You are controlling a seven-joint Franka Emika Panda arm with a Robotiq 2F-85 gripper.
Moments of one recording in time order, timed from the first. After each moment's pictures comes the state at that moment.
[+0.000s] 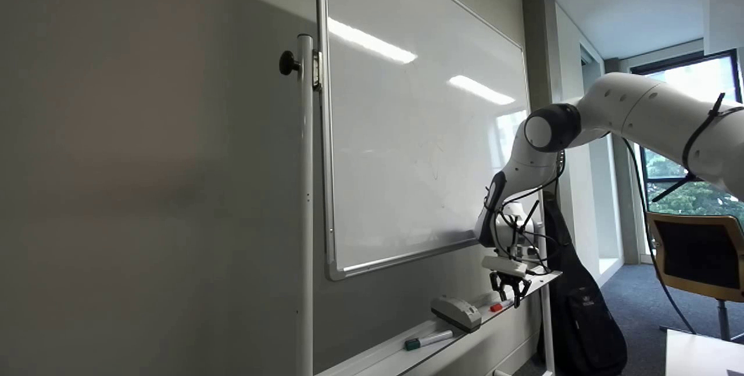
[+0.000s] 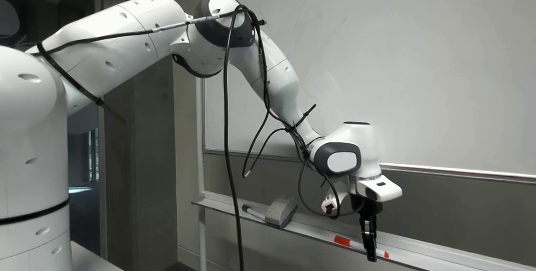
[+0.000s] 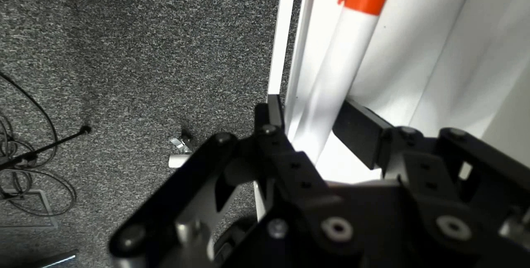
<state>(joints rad) -0.30 0.91 -0.32 -1.71 0.48 2.66 0.61</state>
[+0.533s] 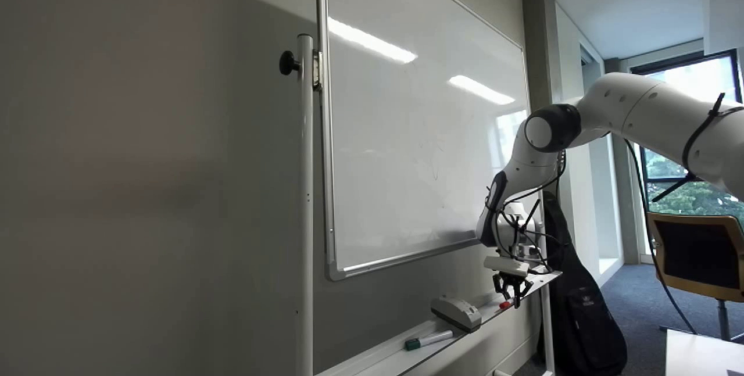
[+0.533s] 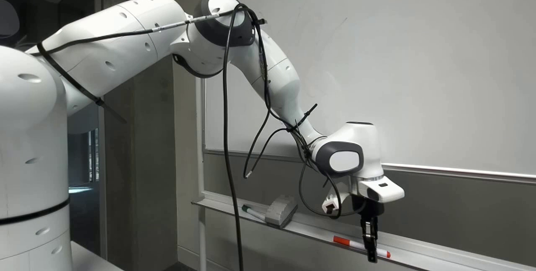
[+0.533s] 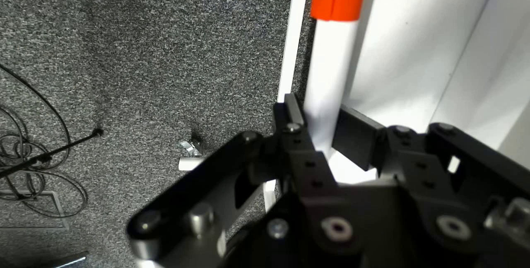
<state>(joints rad) -0.30 0.91 -0.33 -1.71 0.47 2.63 0.61</state>
